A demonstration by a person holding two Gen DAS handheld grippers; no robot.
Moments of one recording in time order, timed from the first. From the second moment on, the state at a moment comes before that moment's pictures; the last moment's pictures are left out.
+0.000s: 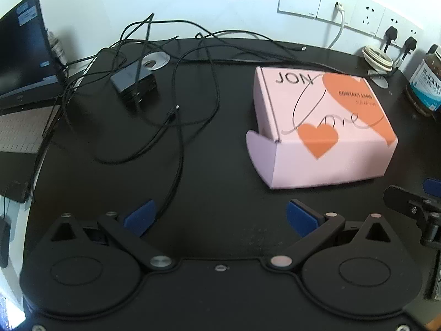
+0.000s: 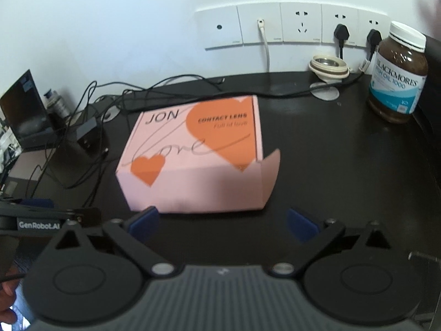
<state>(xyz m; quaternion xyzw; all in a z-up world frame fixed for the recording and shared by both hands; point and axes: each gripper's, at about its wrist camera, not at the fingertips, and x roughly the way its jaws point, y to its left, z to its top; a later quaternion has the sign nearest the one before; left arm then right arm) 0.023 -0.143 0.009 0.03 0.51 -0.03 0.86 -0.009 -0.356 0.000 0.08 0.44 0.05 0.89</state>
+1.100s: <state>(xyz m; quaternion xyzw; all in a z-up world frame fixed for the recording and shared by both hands) -0.135 -0.104 -0.021 0.04 0.55 0.02 0.83 -0.163 -0.306 -0.018 0.07 0.47 -0.01 0.88</state>
